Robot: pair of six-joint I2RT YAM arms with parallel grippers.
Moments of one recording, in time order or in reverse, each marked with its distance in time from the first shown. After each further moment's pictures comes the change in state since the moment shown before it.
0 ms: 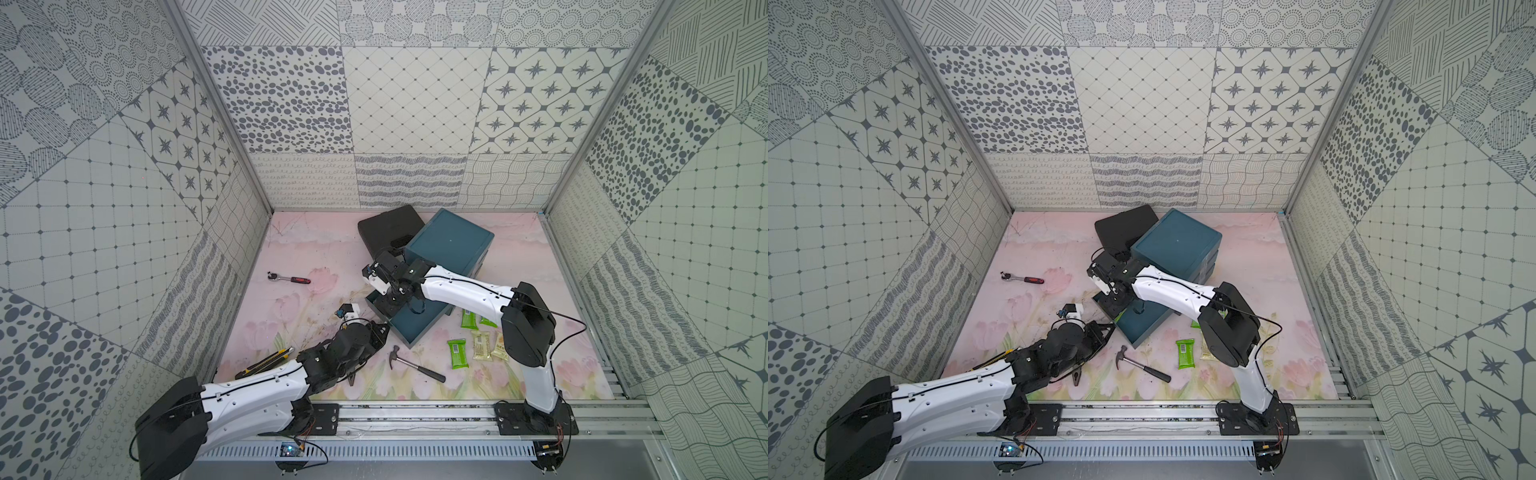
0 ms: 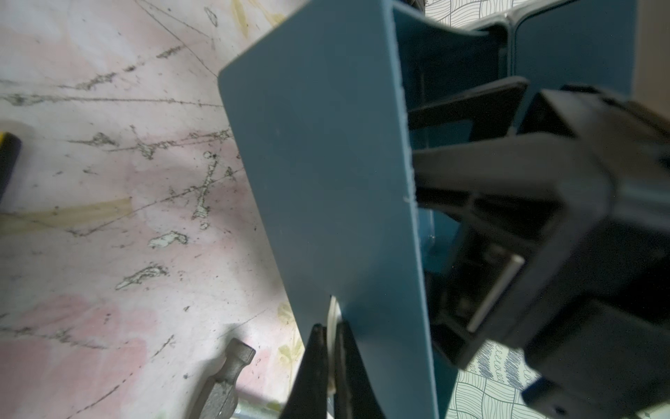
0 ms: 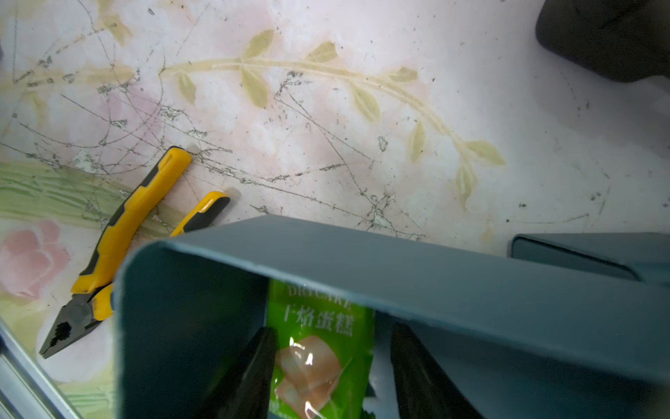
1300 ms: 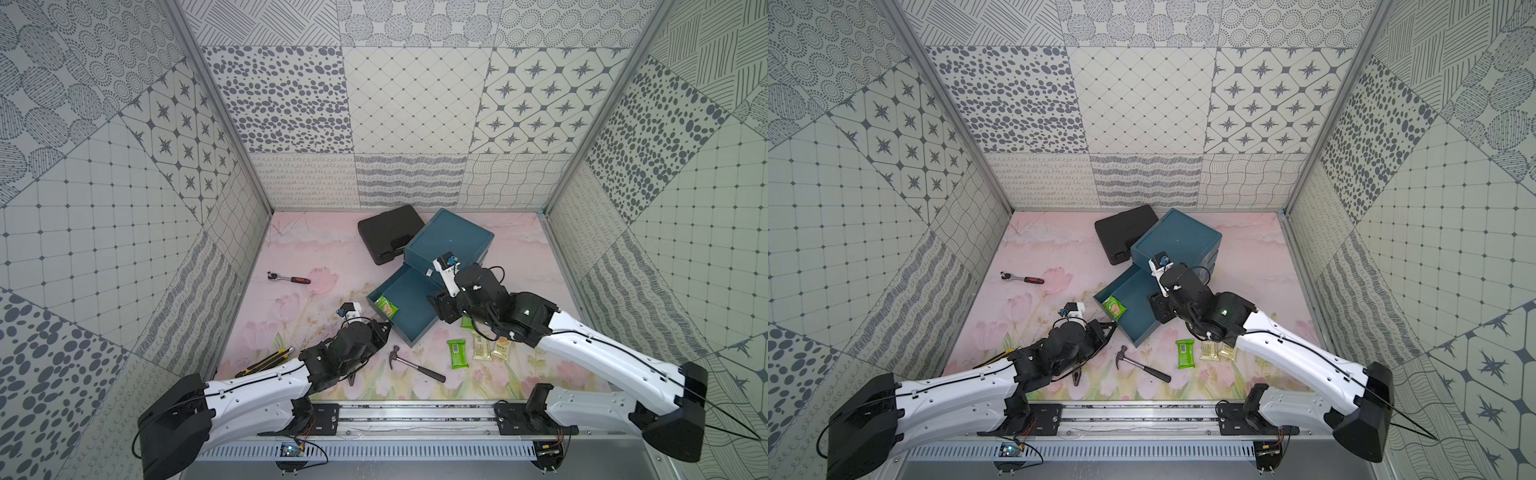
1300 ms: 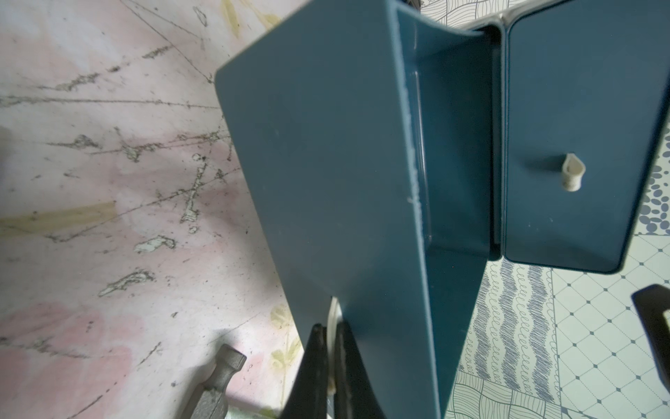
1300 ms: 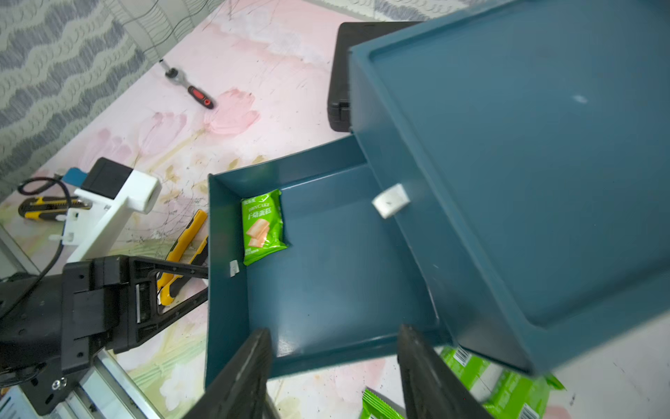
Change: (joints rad) left arm 0.000 0.027 0.011 0.027 -0.001 0.000; right arm 0.000 -0.796 -0.550 0.189 0.202 0.182
